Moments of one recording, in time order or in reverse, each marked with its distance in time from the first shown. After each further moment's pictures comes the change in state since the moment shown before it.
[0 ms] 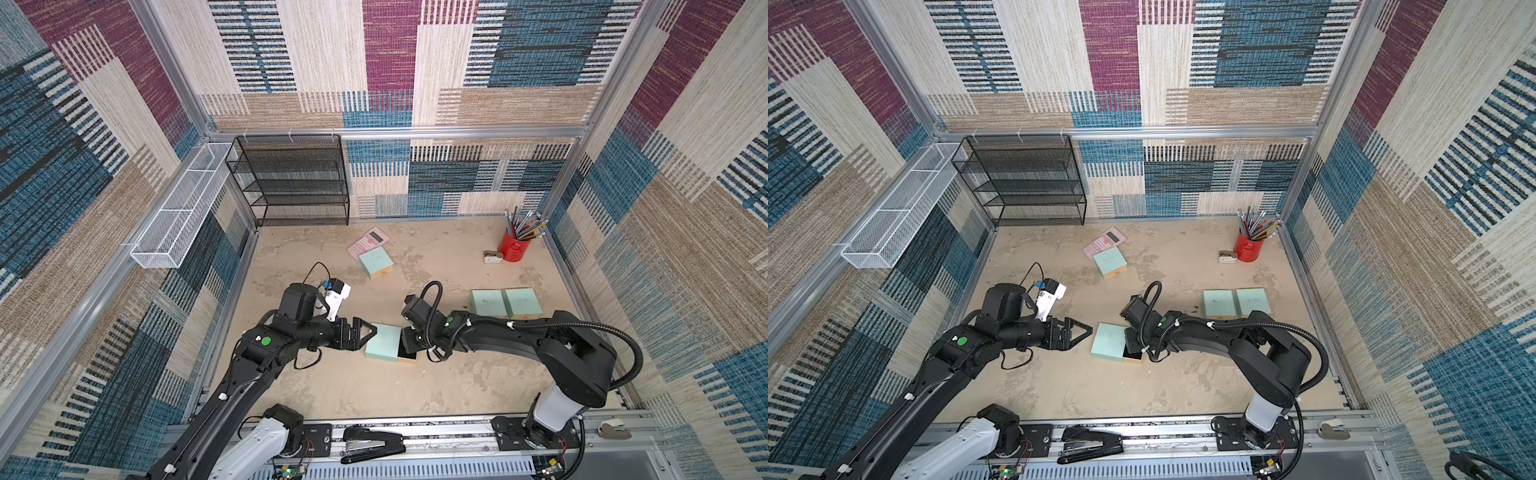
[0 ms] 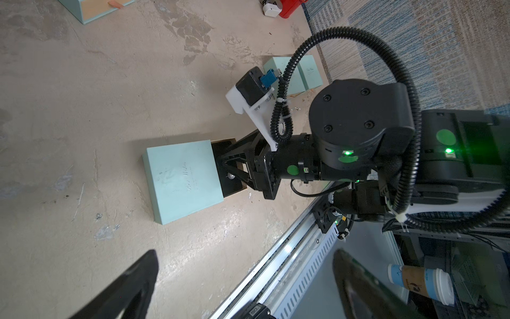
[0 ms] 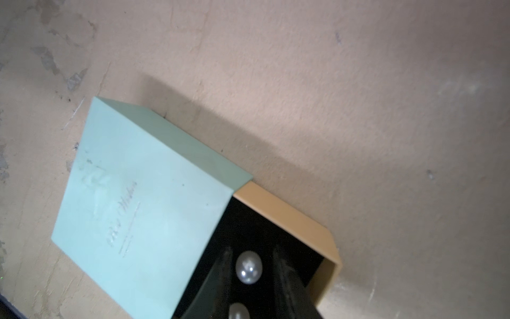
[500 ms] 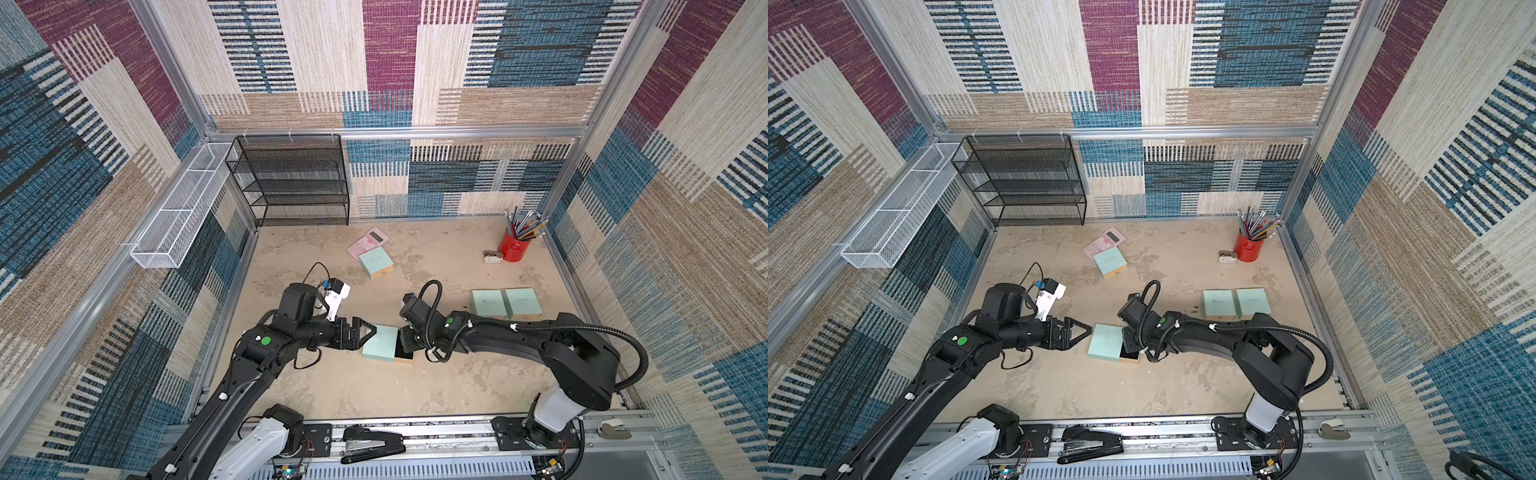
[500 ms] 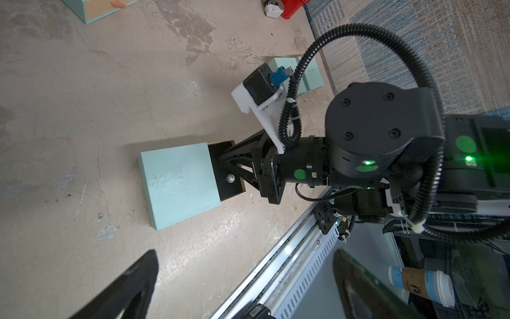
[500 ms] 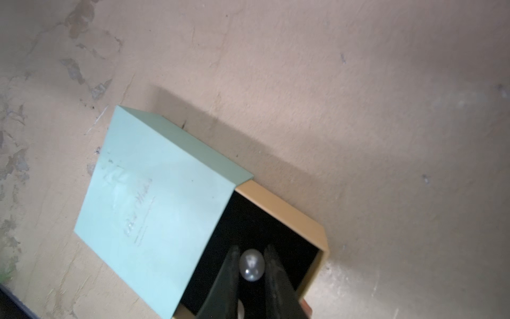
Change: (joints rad) left arm 0.003 0.000 -0.002 0.000 0.000 0.000; right arm 0.018 -0.039 0.006 -0.002 0.014 0.006
